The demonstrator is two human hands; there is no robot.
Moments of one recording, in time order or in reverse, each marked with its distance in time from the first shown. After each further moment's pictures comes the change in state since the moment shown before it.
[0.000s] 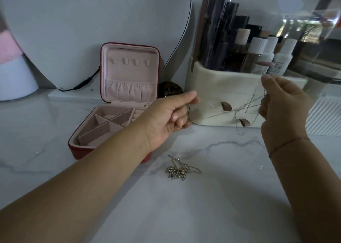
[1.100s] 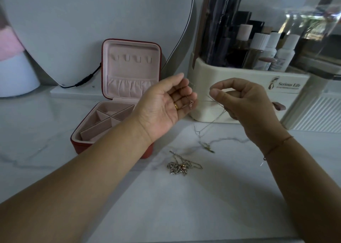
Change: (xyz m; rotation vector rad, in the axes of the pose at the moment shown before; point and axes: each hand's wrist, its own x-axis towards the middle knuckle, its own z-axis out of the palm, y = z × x) left_hand 0.004 0.008 -0.003 -0.427 -0.027 0.058; right_hand -0.025 0.000 0.020 -0.227 -0.639 -0.088
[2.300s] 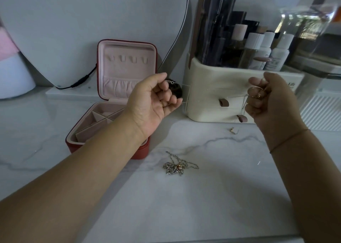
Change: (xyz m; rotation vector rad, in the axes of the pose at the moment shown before) left_hand 0.003 0.006 -0.006 0.082 0.177 0.102; right_hand 0.018 0.009 -0.038 0.523 0.408 0.407
